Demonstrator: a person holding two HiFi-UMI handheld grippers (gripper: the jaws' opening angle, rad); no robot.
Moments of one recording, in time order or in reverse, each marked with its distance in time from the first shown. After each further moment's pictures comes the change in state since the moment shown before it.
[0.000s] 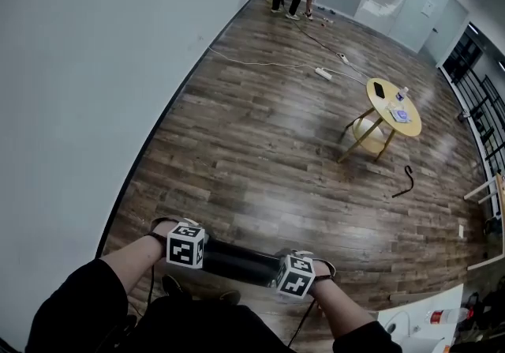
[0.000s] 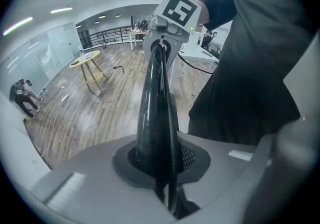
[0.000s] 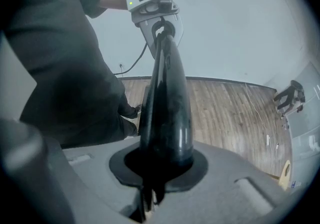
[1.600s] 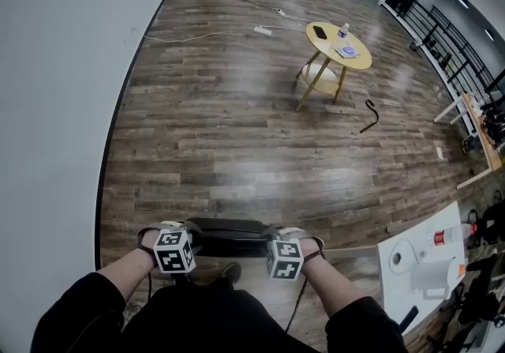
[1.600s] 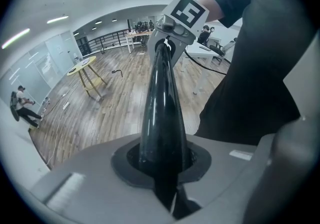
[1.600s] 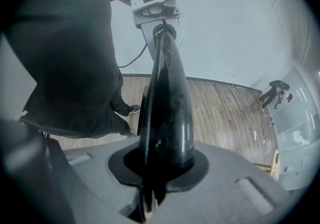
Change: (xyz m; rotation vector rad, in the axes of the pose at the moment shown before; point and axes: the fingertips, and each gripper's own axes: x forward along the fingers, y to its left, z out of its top) left arm 0.041 -0.051 0.013 0.063 -0.002 0.053; right arm 0.015 0.062 -0.034 0.019 -0.011 -0.153
